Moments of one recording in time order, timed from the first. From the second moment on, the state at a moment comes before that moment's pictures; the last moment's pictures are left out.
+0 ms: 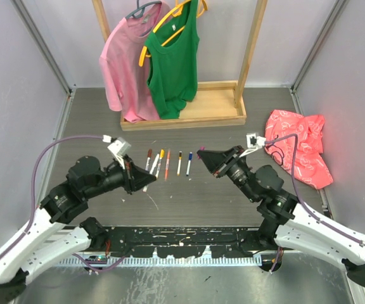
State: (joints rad) left arm -0.70 0.60 0.80 -0.44 0.31 -0.45; right arm 0.96 0.67 0.58 0.21 0.28 0.75
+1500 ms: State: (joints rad) left arm -1.27 0.76 0.78 -0.20 -0.21 -0.40; right arm 0.96 0.72 0.38 0.76 0.08 0.91
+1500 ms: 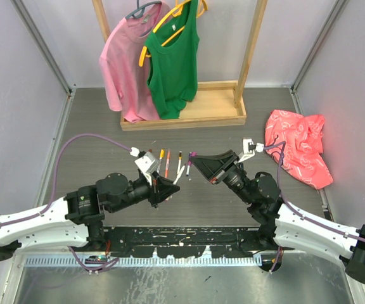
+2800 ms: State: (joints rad) left arm -1.27 0.78 0.78 -0.17 -0.19 -0.40; right arm 0.96 0.75 0.42 0.74 0.08 0.94
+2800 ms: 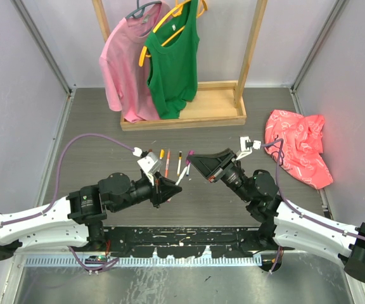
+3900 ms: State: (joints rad) left arm -1.27 0.78 0.76 -0.11 -0.29 -0.46; right arm 0.95 0.84 0.44 0.79 0.02 0.97
